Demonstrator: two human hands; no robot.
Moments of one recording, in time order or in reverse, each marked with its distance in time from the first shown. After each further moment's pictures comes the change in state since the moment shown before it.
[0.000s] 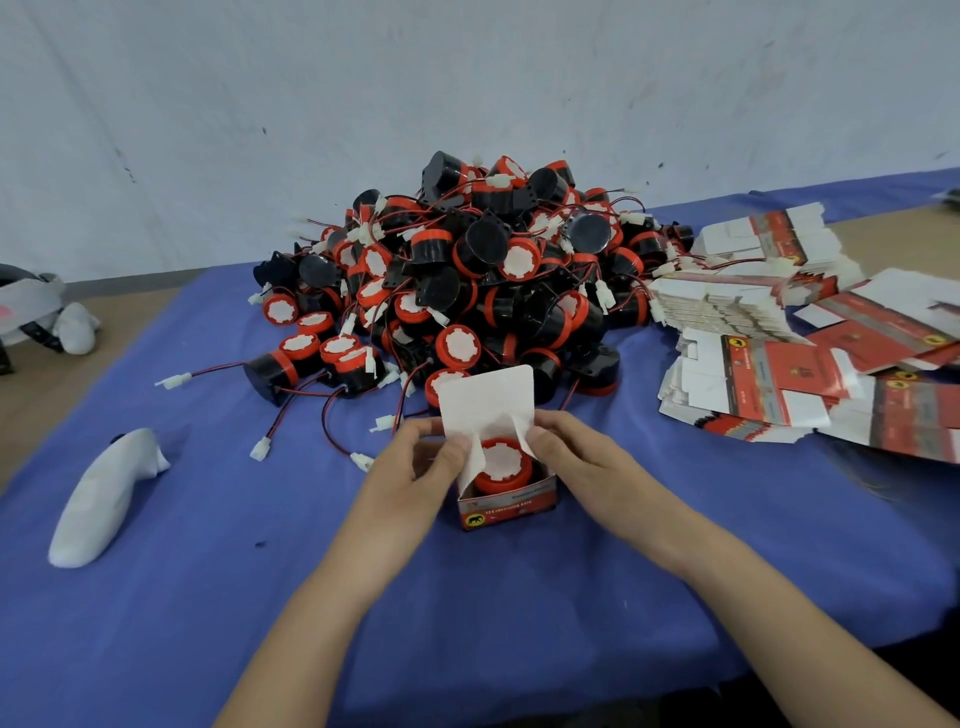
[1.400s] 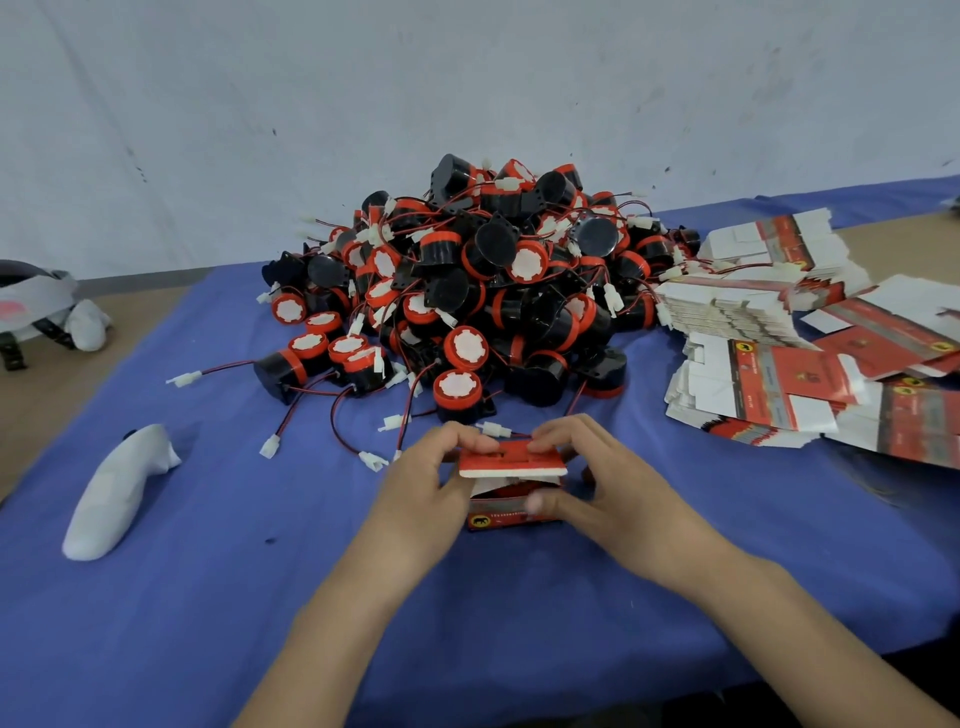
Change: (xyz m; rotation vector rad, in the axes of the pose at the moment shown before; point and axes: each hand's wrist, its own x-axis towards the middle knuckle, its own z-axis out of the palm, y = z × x) left_hand 0.000 -0.003 0.006 0.138 -0.031 0.190; right_hand -0.019 -0.002 -0.008 -0.554 -0.005 -0.242
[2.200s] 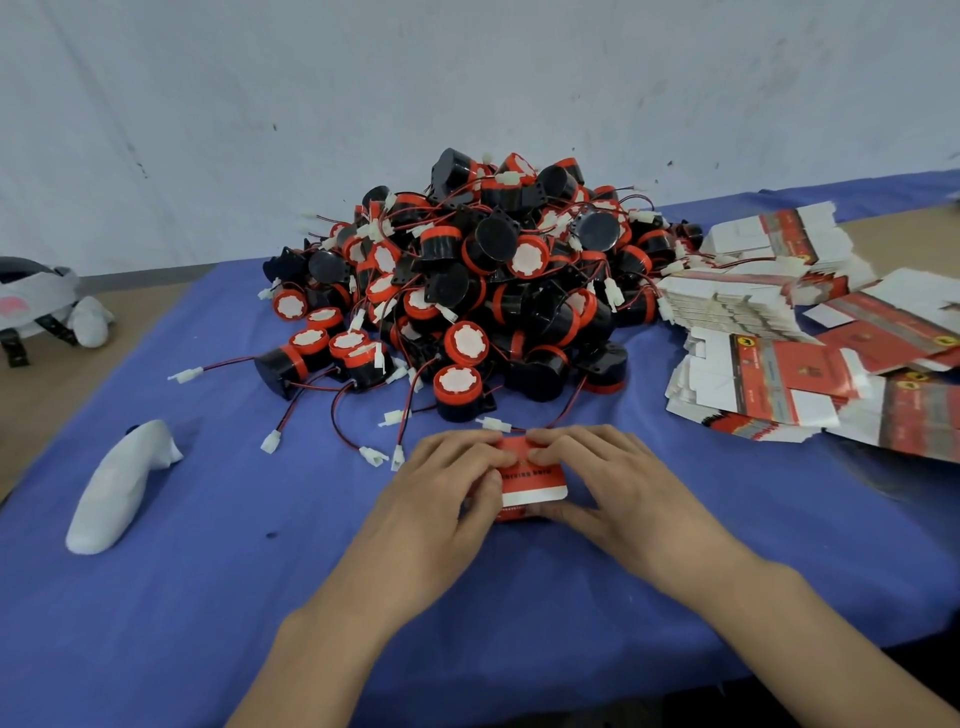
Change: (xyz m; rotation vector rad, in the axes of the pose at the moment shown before) left_hand -0.019 -0.003 -0.004 0.512 -0.102 0.302; right_hand -0.007 0.000 0.000 -0.405 0.018 -0.146
